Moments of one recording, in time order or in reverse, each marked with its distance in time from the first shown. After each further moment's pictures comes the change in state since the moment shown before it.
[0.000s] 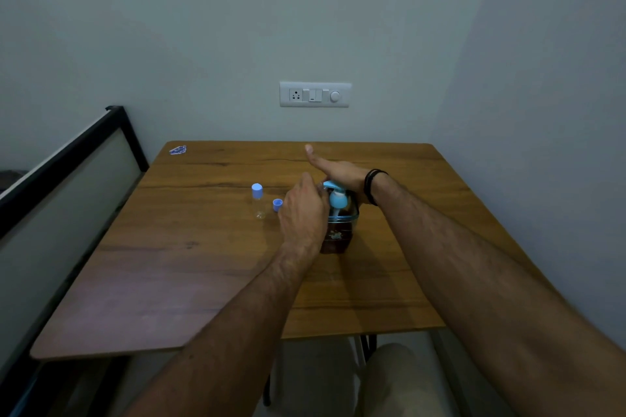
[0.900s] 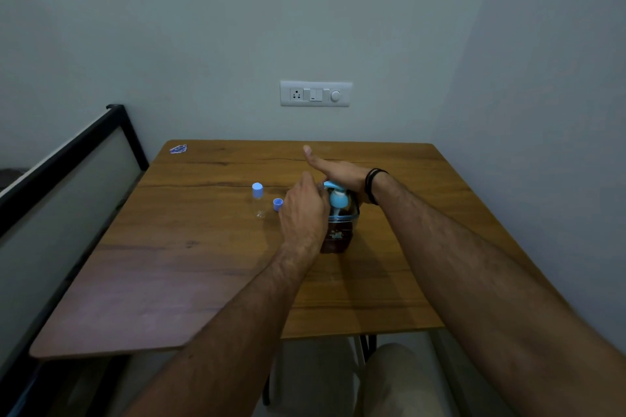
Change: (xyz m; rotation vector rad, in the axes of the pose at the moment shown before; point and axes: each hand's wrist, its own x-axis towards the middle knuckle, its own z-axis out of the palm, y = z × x) left_hand 0.000 0.000 0.000 -0.025 0.001 -0.005; right_hand 0.004 0.000 0.000 -0.042 -0.025 -0.012
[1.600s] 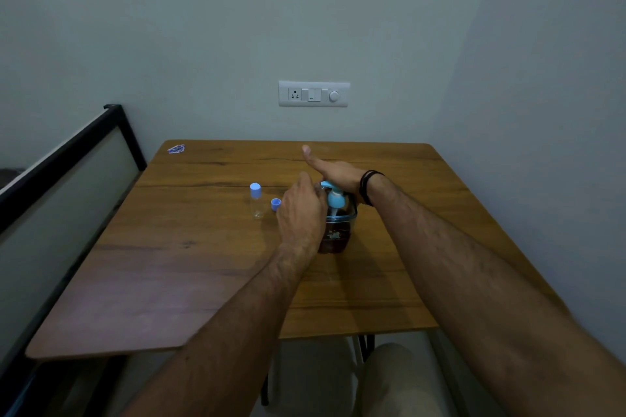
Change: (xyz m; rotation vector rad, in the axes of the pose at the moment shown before) left_hand -0.001 0.002 -0.002 0.018 -0.019 -0.002; right_hand 0.001 0.001 0.002 -0.008 0.046 -0.019
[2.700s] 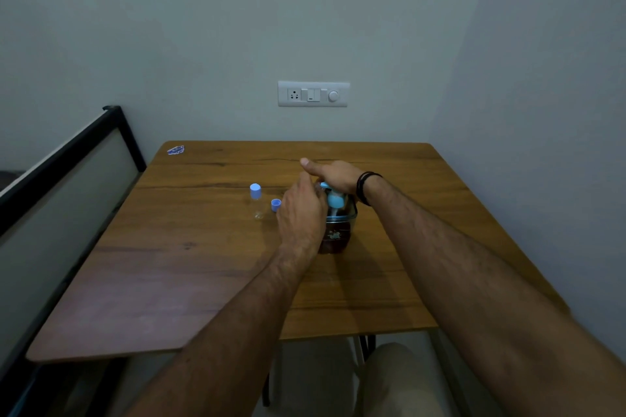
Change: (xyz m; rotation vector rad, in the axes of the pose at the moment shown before) left_hand 0.000 0.002 -0.002 -0.039 0.011 -0.005; right_hand 0.007 0.002 0.001 -0.038 0.052 -0.014
